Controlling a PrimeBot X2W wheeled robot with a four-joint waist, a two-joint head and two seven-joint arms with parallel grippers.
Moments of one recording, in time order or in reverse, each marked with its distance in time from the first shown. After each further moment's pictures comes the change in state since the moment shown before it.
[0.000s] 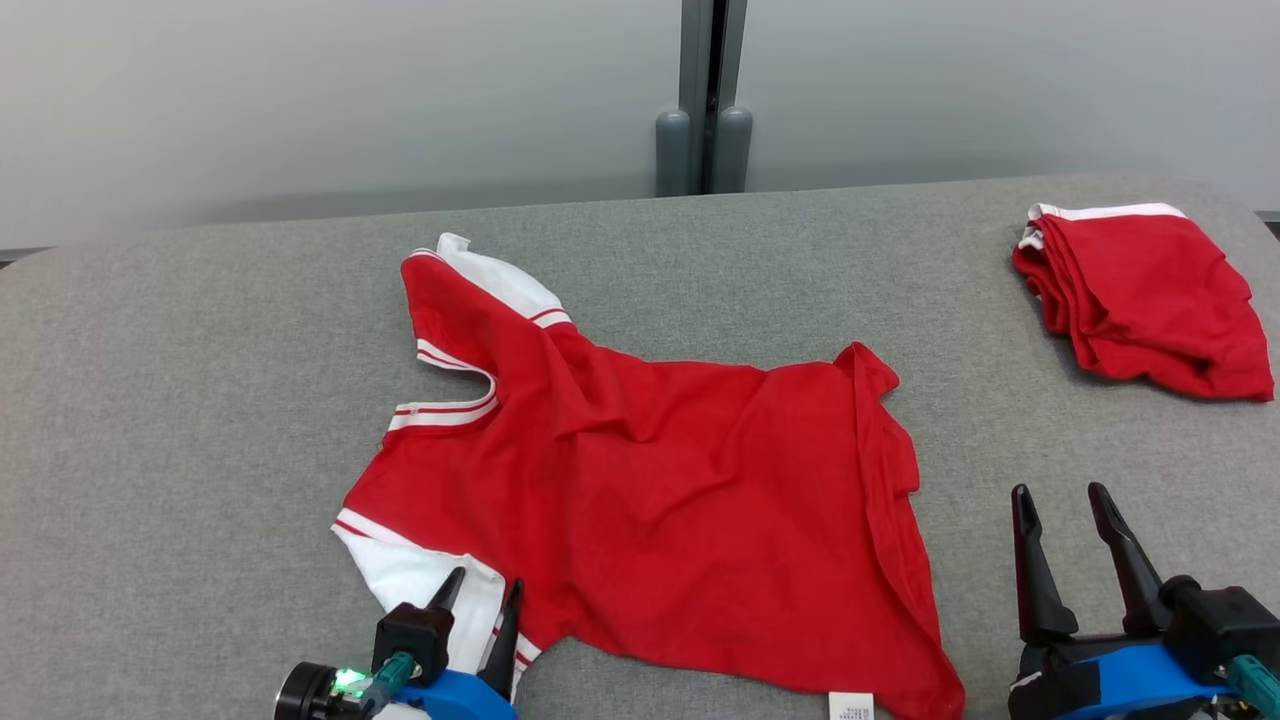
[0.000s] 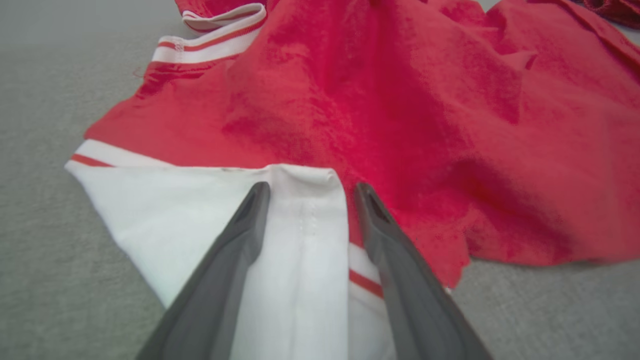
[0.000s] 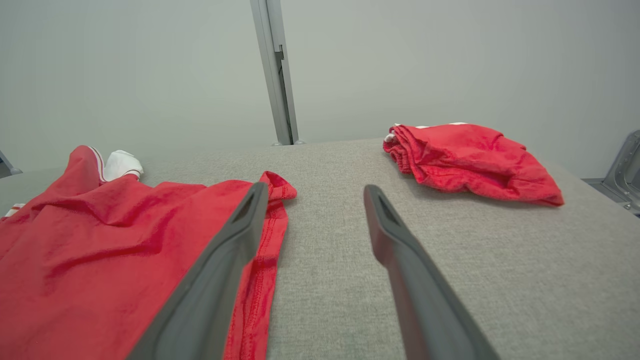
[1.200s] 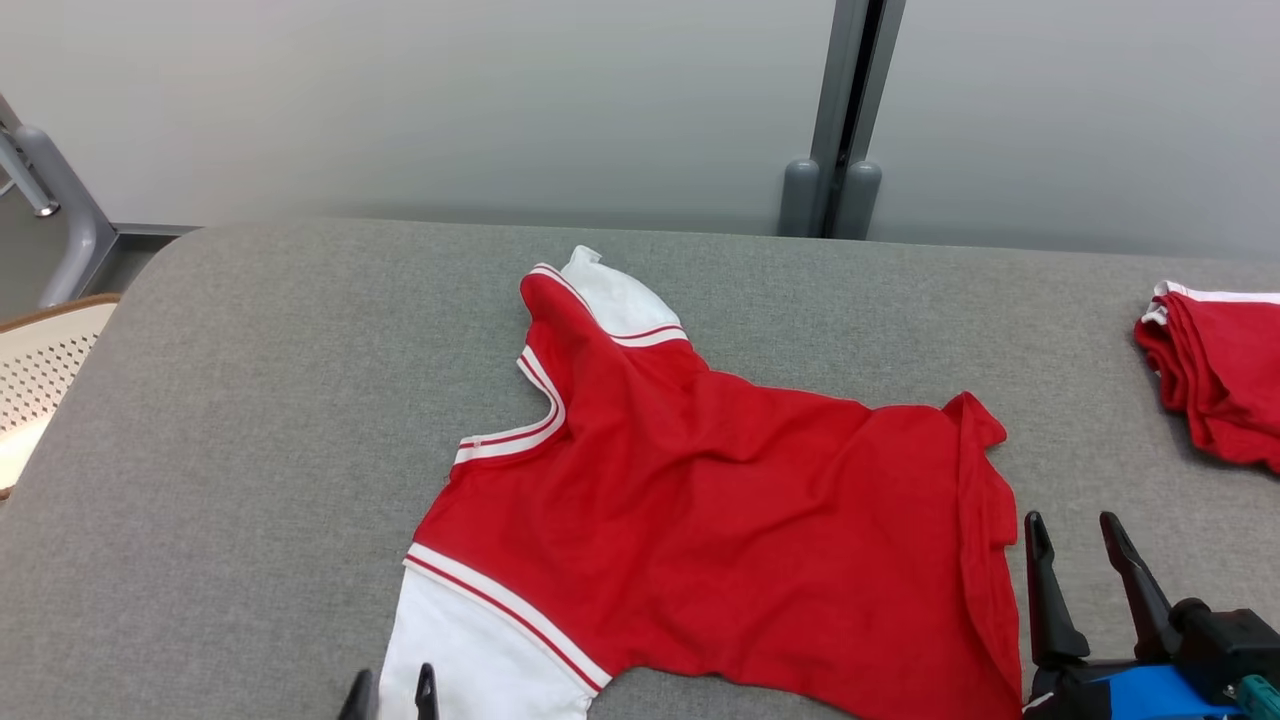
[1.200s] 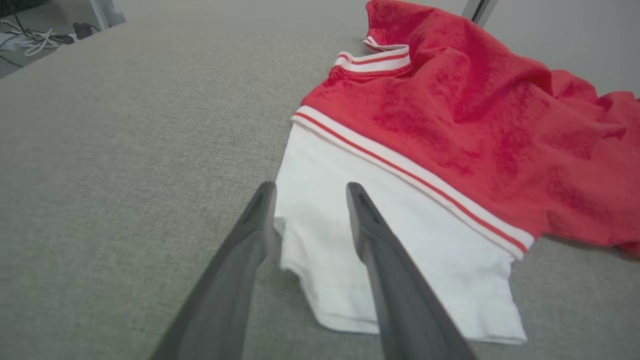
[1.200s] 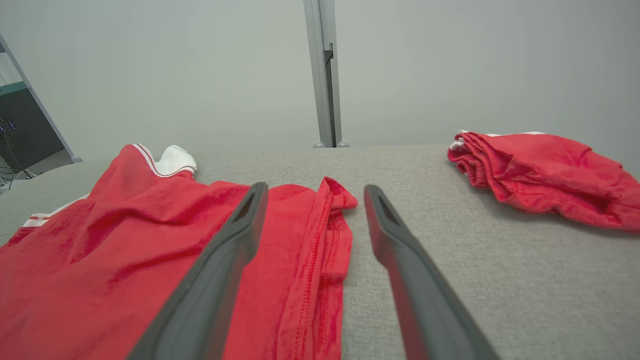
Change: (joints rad) left arm 0.354 -0.016 0.206 -0.342 -0.060 0.070 0.000; right arm 0.026 0.000 -0.021 0.029 0.009 0.000 0.000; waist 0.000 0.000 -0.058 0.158
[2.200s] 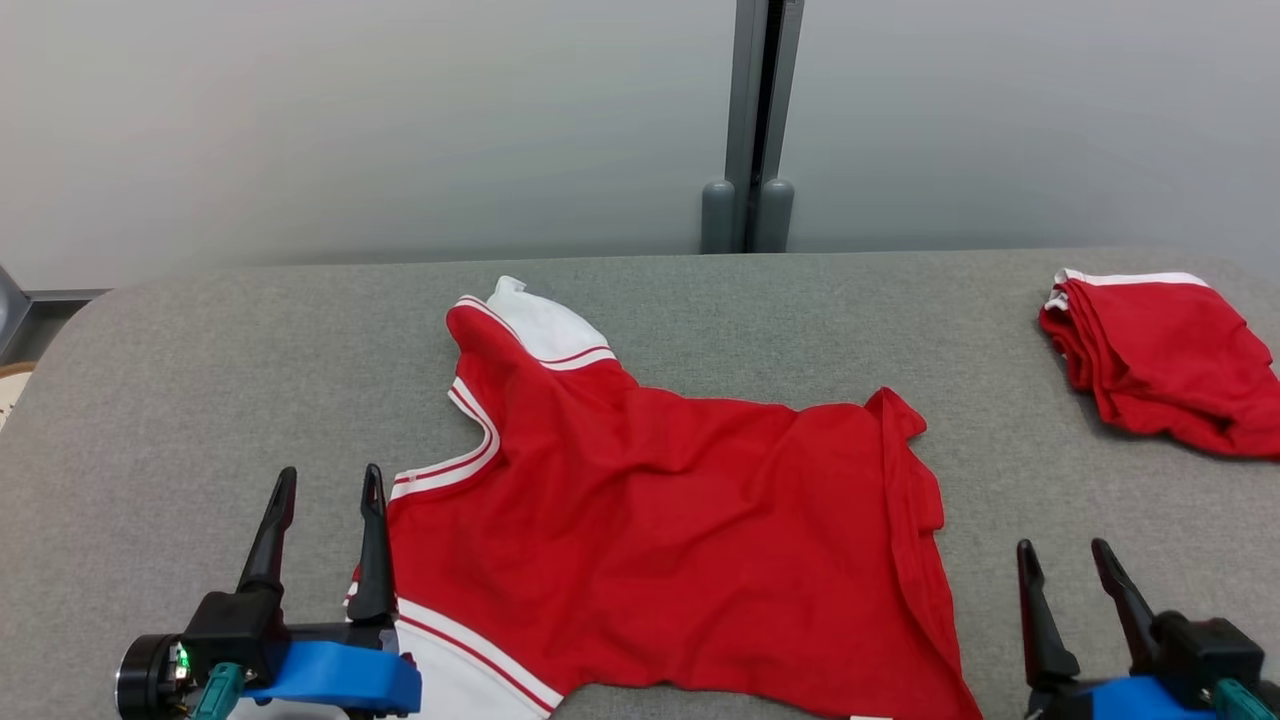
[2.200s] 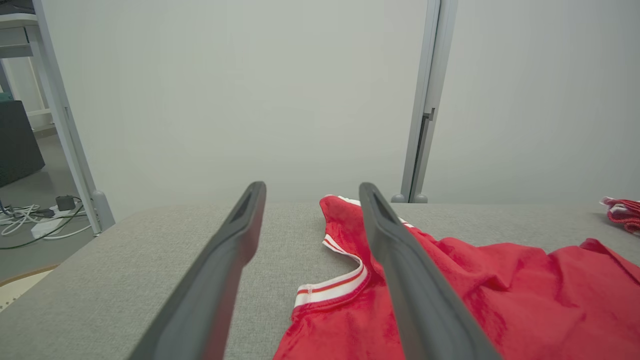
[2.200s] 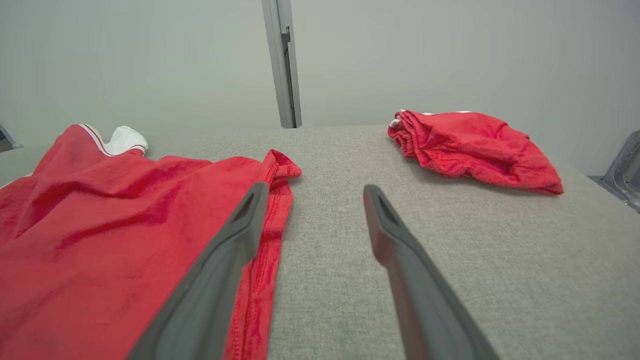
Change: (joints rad) left arm -0.182 -0.003 0.137 -0.192 0.166 -0.053 0.000; right arm 0.013 0.000 -0.013 0.053 -0.050 0.000 0.015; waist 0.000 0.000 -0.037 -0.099
